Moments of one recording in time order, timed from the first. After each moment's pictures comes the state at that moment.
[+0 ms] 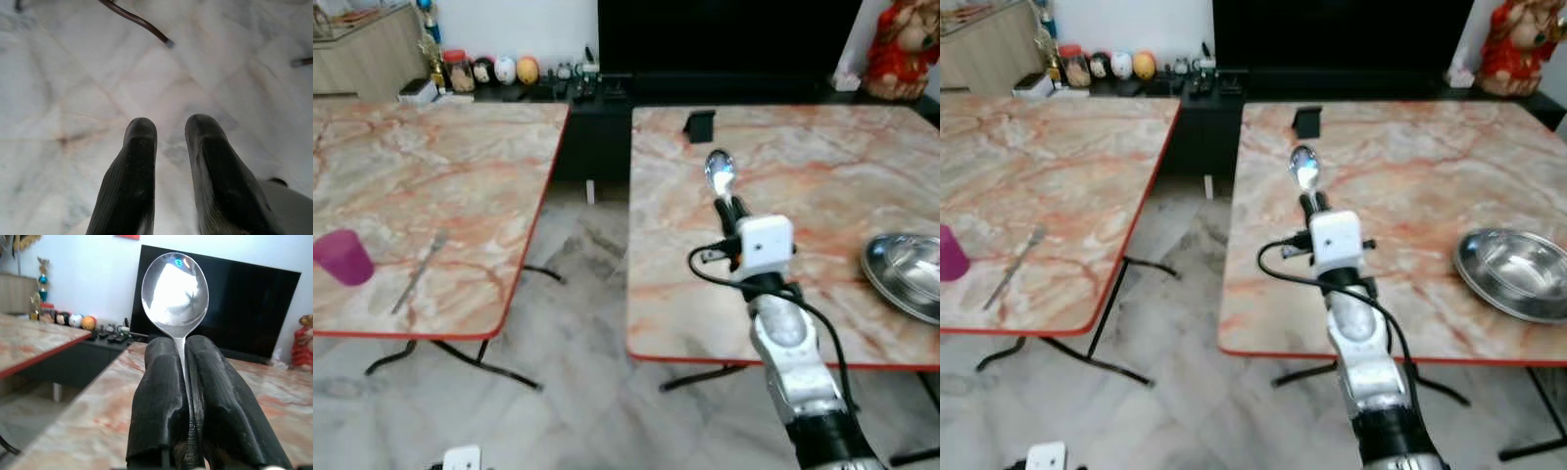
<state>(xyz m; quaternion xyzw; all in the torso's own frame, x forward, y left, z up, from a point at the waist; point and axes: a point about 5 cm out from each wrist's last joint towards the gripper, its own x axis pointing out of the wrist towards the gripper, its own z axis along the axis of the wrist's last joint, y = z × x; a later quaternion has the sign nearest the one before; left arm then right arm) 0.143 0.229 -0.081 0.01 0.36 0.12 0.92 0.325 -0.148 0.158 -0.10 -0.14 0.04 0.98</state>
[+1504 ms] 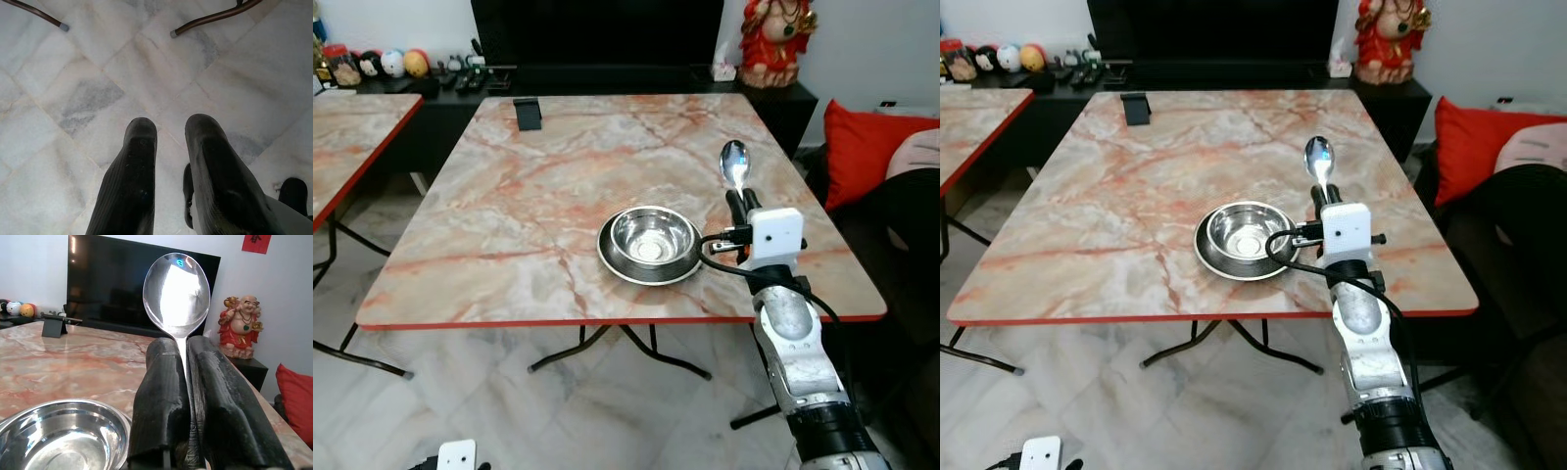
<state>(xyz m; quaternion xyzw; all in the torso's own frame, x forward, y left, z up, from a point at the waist) 0.147 0.232 -0.079 0.01 0.36 0.11 0.93 0.329 -0.151 0.161 -0.10 -0.14 0.03 0.98</state>
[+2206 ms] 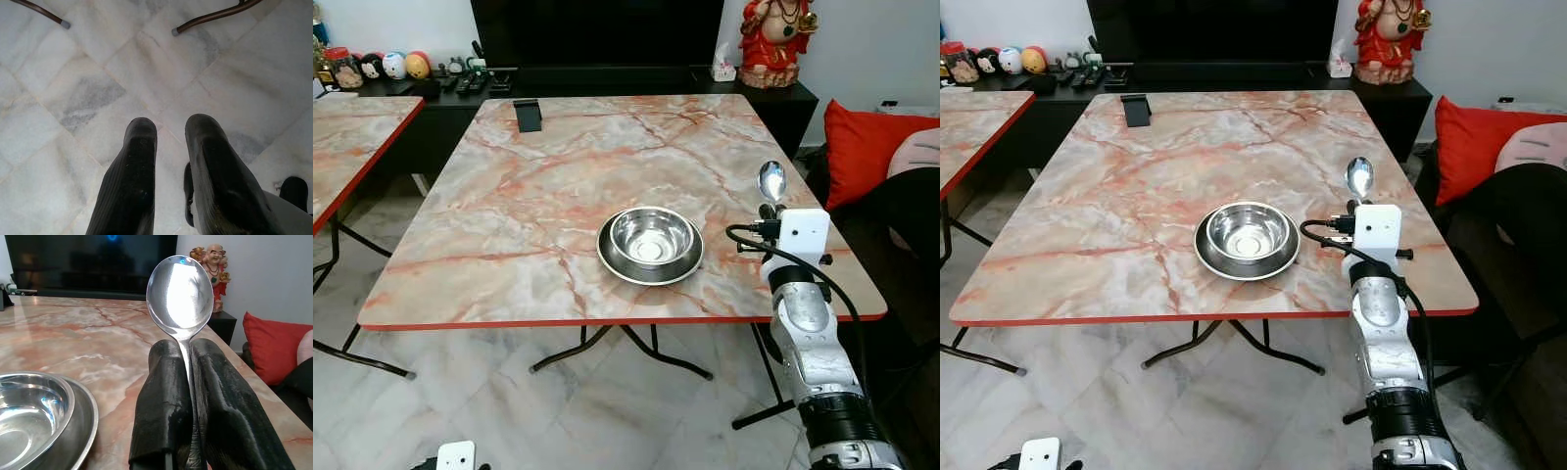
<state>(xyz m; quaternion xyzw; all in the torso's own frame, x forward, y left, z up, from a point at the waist) 0.146 0.232 -0.080 0.01 0.37 0.11 0.92 0.339 -0.187 0.145 -0.07 -0.05 -0.06 0.99</state>
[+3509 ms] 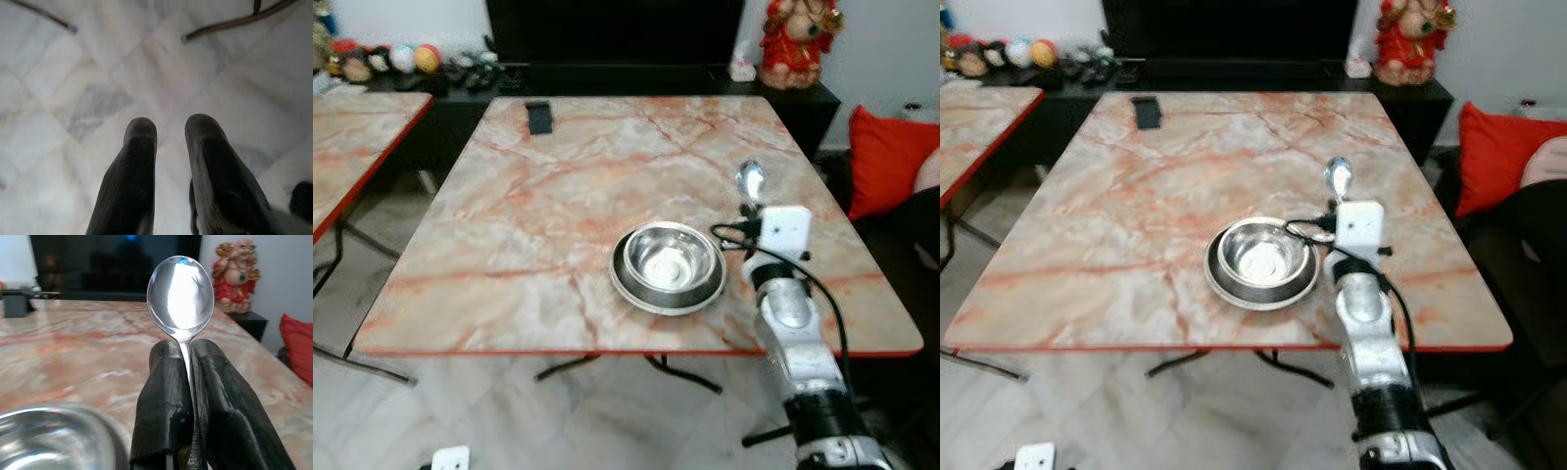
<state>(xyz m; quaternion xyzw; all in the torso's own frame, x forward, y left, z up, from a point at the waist) 0.143 0.240 -0.079 0.02 0.37 0.12 0.92 0.343 -0.166 0.146 -0.05 -0.05 -0.03 1.00</state>
